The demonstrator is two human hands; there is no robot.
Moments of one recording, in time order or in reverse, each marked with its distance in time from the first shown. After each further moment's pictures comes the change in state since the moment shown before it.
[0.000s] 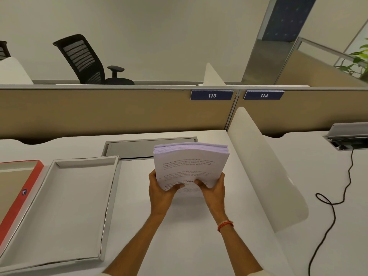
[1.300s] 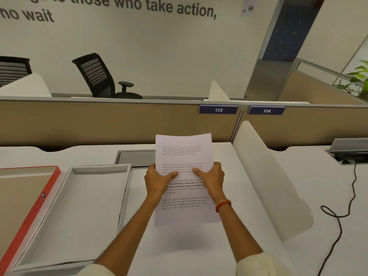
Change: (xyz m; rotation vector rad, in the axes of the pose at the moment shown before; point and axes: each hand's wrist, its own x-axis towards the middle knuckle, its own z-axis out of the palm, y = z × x) left_hand 0.056 0.053 -0.048 0.251 -0.007 -0.237; right_hand 0.018 -0.099 0.047 -0.381 -0.036 0.219
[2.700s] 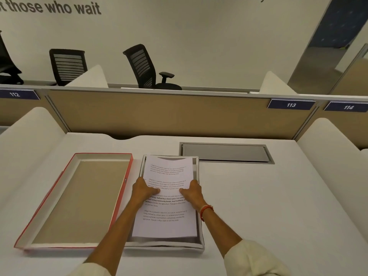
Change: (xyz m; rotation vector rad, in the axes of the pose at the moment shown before) left_hand 0.094 -0.144 -0.304 0.269 -0.126 -0.233; right_hand -0.131 -0.030 0.317 -0.143 -0.495 0.023
